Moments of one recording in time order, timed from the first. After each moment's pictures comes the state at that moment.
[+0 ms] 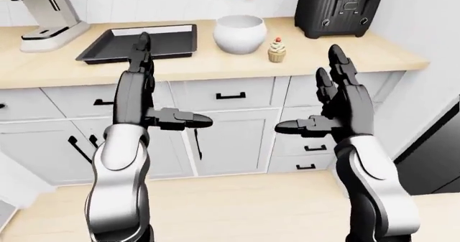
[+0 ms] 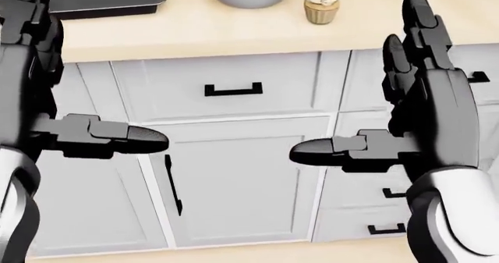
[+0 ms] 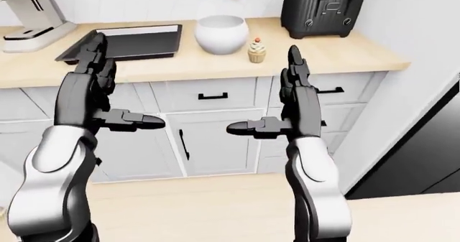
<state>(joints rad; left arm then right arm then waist) -0.48 0.14 0.08 -0.65 0.20 0.91 -0.10 -0.33 -0.09 -0.11 -0.66 0.09 0.75 -0.07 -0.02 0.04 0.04</state>
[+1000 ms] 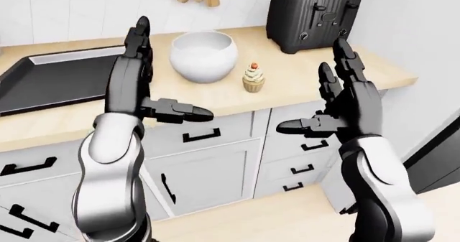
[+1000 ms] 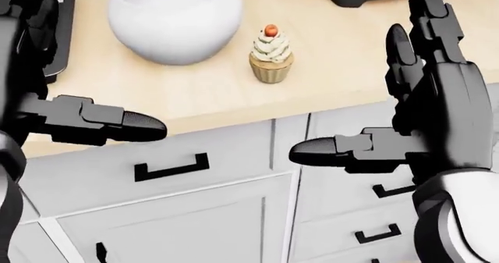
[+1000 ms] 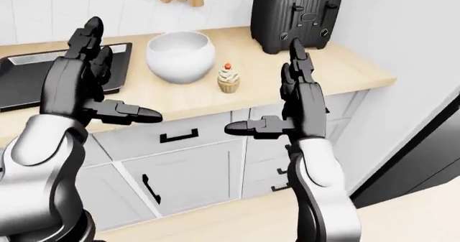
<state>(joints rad) -0.59 0.18 0.07 -0.72 0.25 1.07 -0.18 -0.35 -0.10 -0.11 -0.75 0.13 0.83 -0.09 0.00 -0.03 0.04</state>
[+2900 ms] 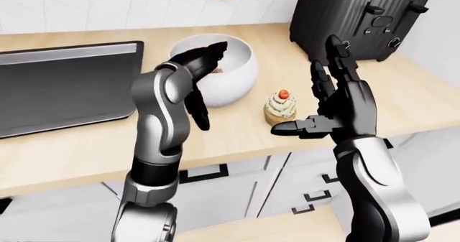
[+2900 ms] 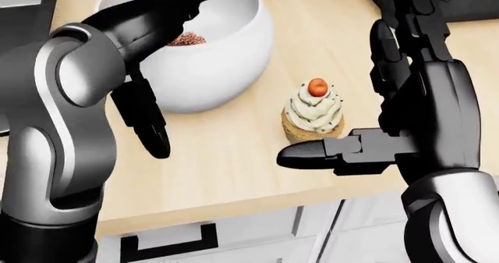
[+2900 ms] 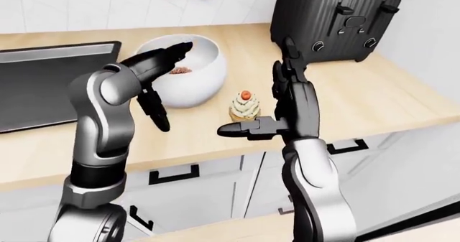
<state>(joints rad) -0.89 0.12 -0.04 -0.04 1.17 0.35 -1.02 -0.35 -0.08 -0.09 -0.75 0.16 0.80 -0.09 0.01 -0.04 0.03</state>
